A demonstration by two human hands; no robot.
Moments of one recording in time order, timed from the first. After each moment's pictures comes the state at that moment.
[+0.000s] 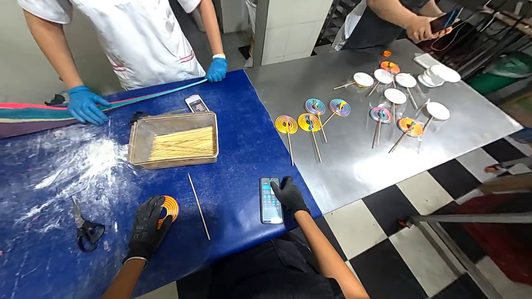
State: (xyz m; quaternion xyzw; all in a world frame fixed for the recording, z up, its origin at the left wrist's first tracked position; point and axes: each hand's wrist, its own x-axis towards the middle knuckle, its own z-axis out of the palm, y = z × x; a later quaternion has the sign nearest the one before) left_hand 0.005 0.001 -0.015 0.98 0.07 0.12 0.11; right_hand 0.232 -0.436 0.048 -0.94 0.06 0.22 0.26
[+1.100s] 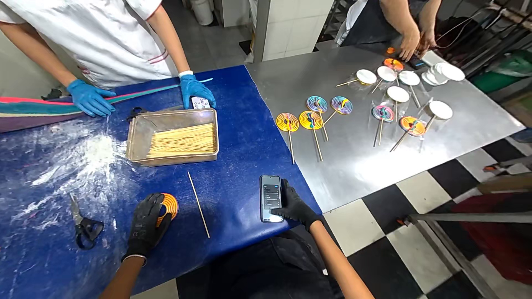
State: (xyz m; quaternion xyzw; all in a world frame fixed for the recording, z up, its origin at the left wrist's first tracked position) left_hand 0.003 0.007 -0.024 0.98 0.07 0.11 0.11; right_hand 0.217 -0.474 0.033 -0.90 -0.13 0.31 0.30
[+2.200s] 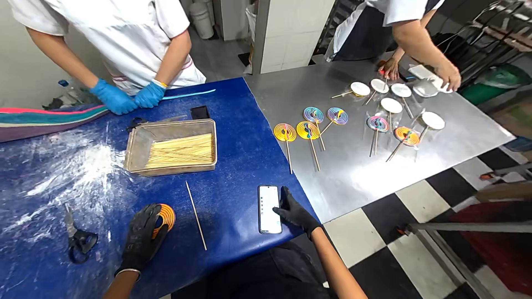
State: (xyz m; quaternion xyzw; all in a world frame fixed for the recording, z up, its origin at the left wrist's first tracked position) left_hand 0.005 -0.002 -0.010 0.98 0.07 0.13 0.12; right_hand 0.230 -0.481 0.034 -0.85 -0.09 0.33 0.40
